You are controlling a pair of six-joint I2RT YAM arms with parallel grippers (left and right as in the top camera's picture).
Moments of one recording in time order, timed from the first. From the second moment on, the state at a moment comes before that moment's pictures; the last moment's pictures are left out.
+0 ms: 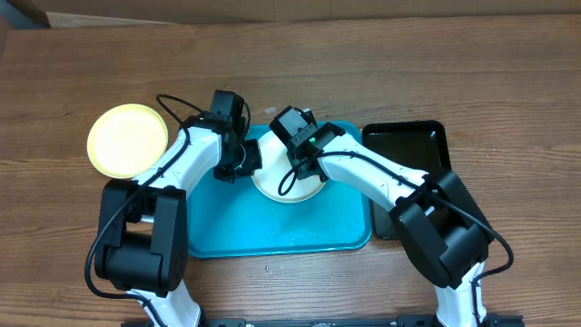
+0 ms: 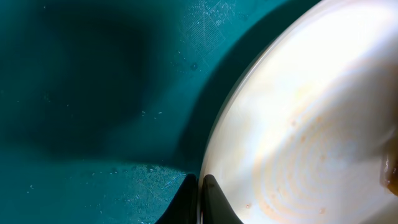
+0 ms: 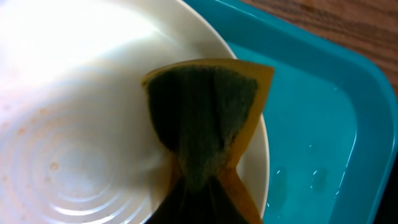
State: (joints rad) left arm -0.20 1.88 1.19 -0.71 0.18 -0.38; right arm 0.71 2.07 1.47 -0.70 0.28 0.30
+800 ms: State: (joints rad) left arm -0.20 1.88 1.19 -0.71 0.18 -0.38; right arm 0.58 2.07 1.47 -0.70 -0.06 0.39
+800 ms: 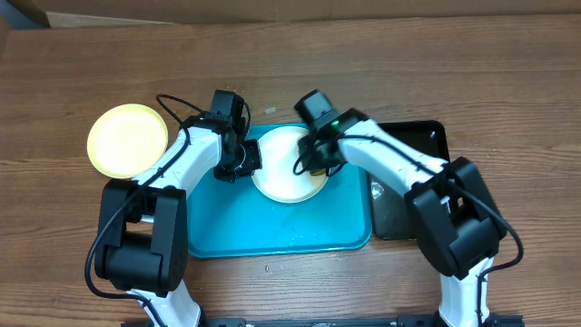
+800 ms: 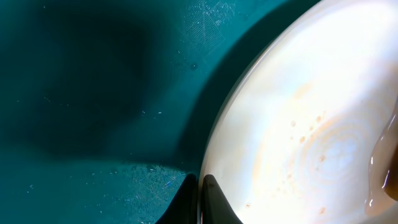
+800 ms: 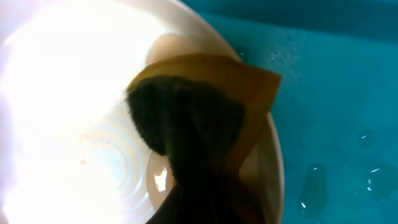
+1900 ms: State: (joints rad) left arm -0.20 1.88 1.19 -0.71 0.18 -0.38; right arm 0.28 1.88 1.63 -1.17 -0.39 0.29
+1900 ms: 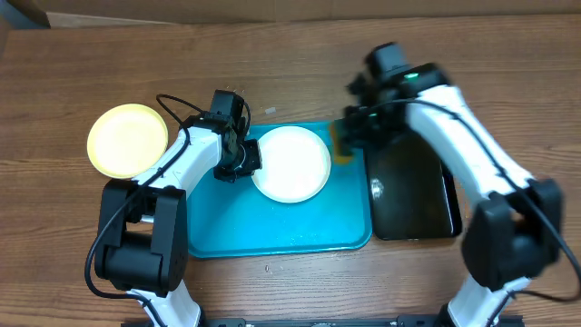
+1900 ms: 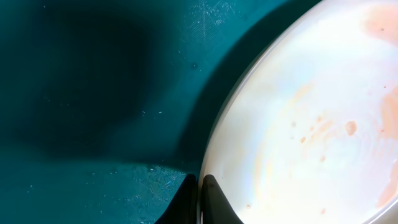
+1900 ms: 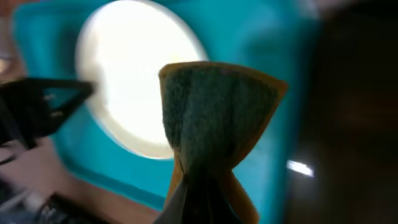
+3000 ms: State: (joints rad) left arm -0.20 1.88 1.19 -0.71 0.18 -0.38; right arm 0.06 1.86 1.38 -1.11 -0.02 0.28
